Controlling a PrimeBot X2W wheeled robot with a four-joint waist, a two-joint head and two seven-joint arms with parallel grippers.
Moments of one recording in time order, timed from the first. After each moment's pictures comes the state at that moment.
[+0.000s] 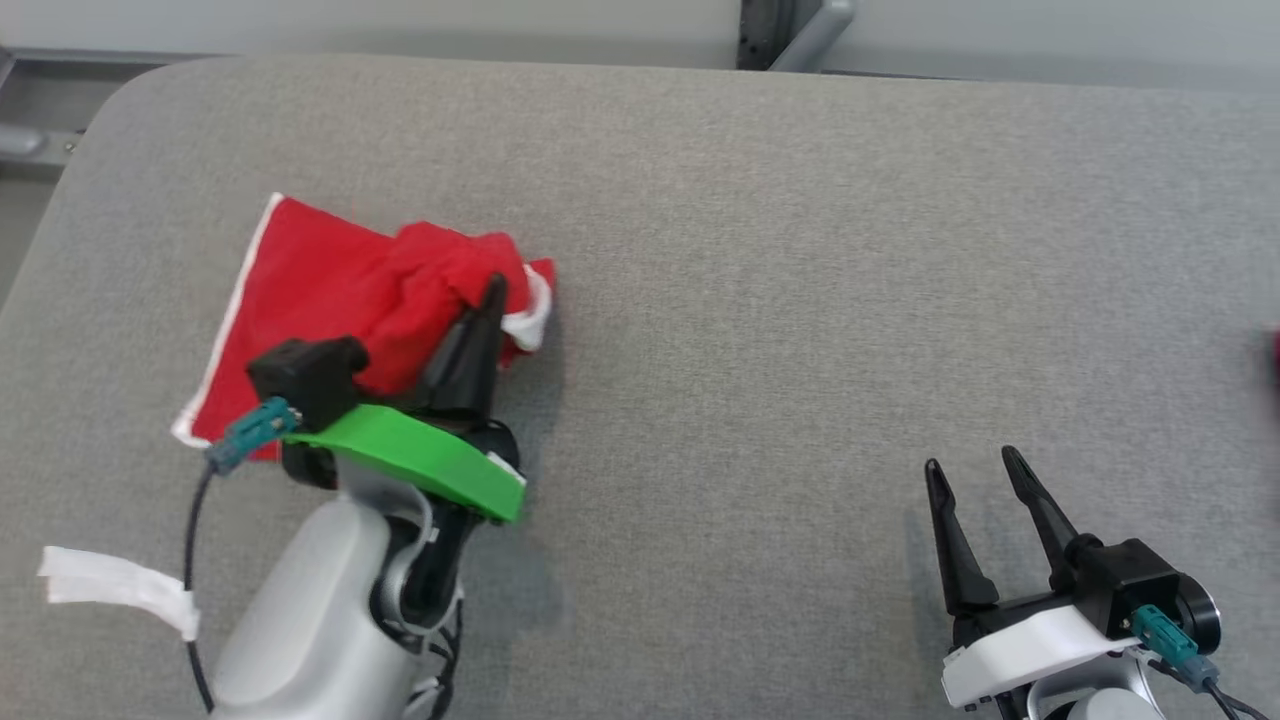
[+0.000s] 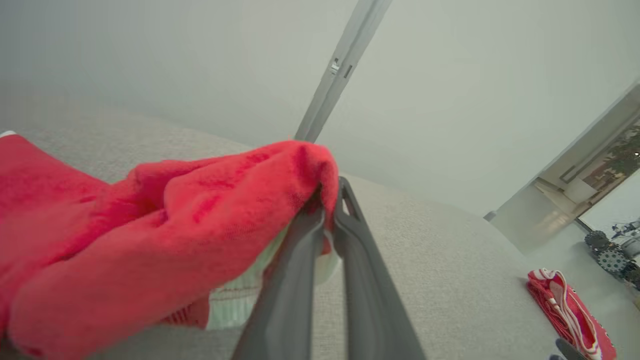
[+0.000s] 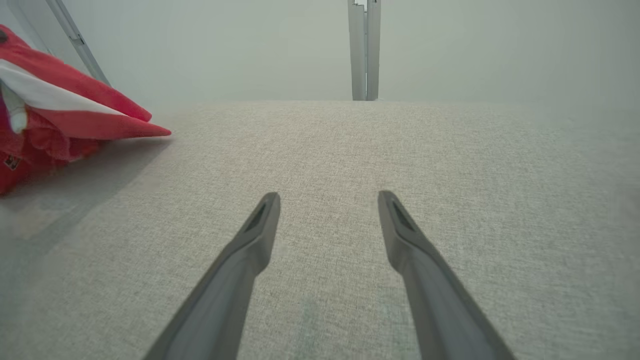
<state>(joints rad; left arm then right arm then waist) -0.46 0.18 -0.46 0.32 -0.83 -0.11 -0.18 0.02 -0.05 0.06 0.11 0.10 0.13 -0.26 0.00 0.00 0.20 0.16</state>
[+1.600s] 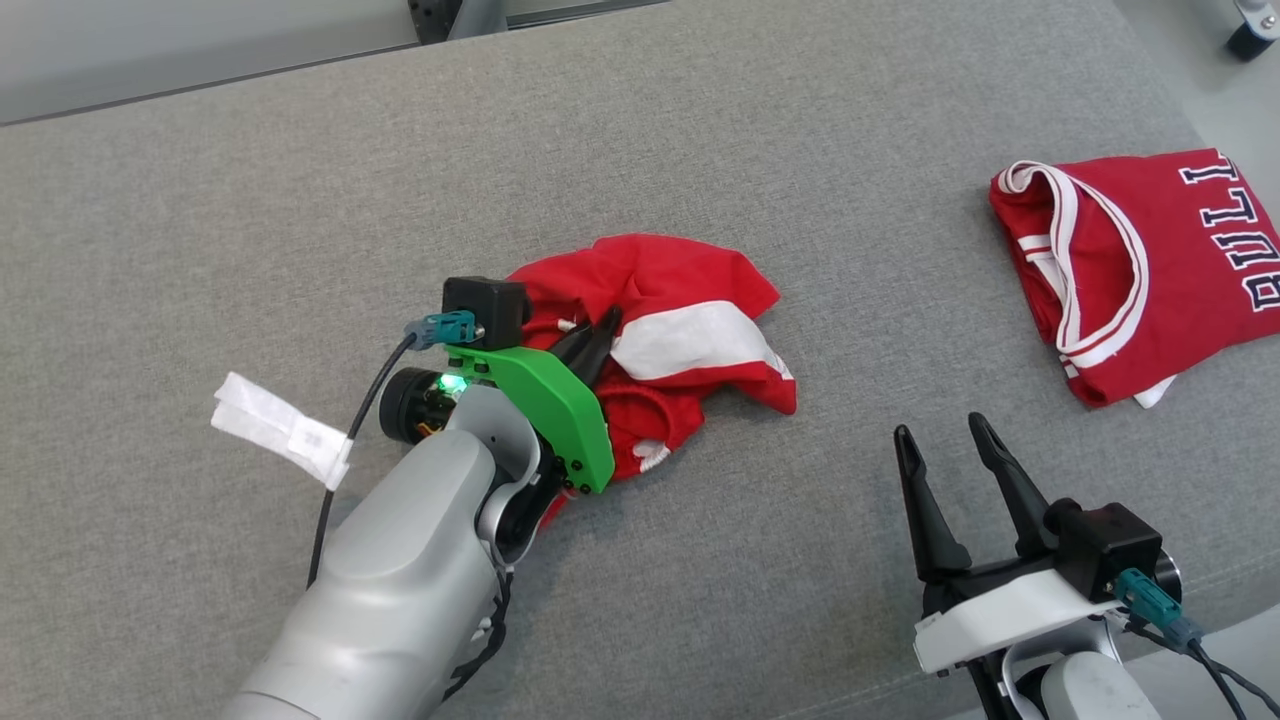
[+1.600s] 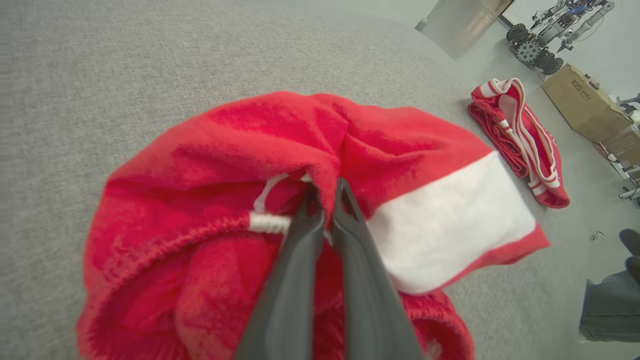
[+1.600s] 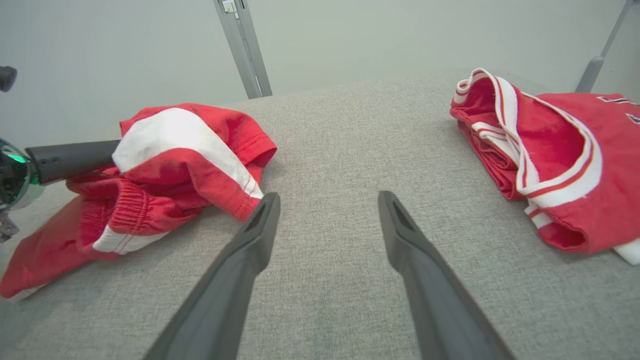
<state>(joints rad) -0.74 0.05 -0.74 0.78 -0.83 -0.10 -0.03 -0.05 -0.05 0.11 0.13 0.19 0.13 -0.26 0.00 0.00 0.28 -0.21</state>
